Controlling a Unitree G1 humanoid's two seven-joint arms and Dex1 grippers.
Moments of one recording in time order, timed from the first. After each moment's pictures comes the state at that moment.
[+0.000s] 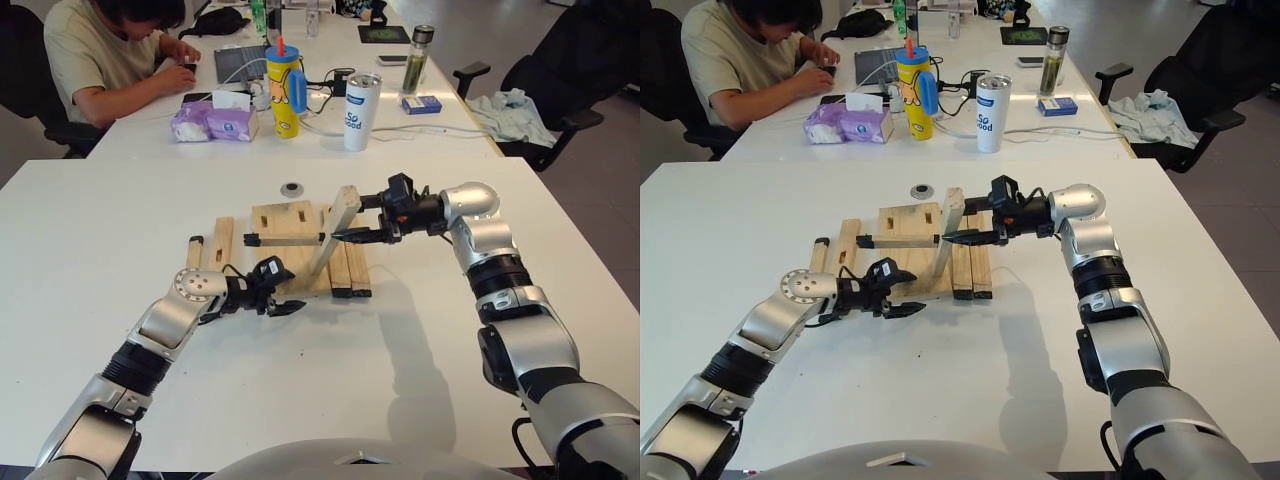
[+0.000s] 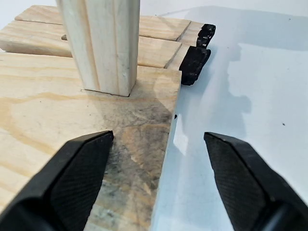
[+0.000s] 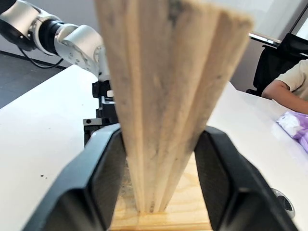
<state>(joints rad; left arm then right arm) -0.29 0.56 -0.40 0.06 -0.15 0.38 -0.88 -0.78 -0.36 0.12 0.69 0.29 -0.18 1.50</state>
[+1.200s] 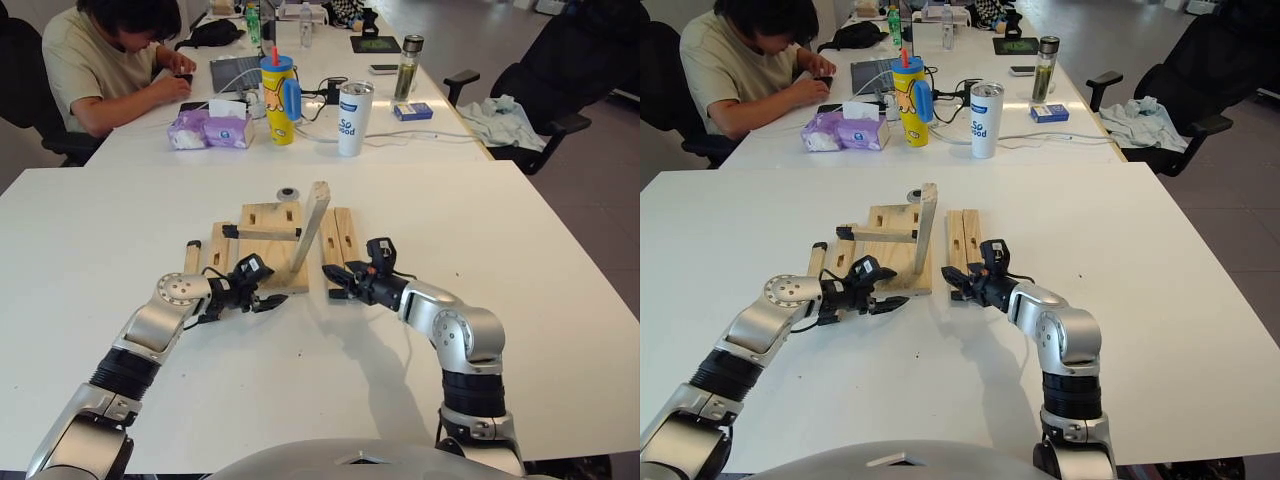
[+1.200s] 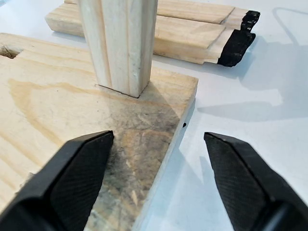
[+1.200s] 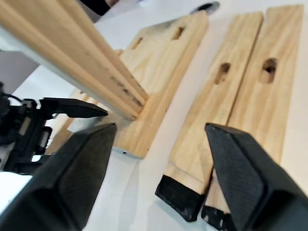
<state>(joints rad) -0.26 0.60 -0.33 0.11 -0.16 0.35 -0.84 -0.21 0.01 -0.07 -0.28 0.33 1.15 0.34</state>
